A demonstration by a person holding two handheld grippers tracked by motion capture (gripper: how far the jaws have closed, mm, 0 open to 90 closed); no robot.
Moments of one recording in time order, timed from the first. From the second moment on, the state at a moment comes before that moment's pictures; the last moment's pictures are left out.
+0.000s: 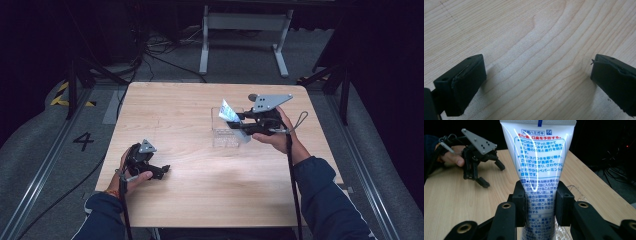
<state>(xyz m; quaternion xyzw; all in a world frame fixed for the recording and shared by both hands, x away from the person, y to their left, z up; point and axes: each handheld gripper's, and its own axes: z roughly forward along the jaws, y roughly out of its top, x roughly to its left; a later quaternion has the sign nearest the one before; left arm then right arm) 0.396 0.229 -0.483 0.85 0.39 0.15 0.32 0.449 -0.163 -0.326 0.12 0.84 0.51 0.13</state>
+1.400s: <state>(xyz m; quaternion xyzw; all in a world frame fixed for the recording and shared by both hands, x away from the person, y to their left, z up) 0.396 0.229 -0.483 0.85 0.40 0.15 0.32 0.510 -0.152 -0.349 0.16 0.82 0.54 0.13</state>
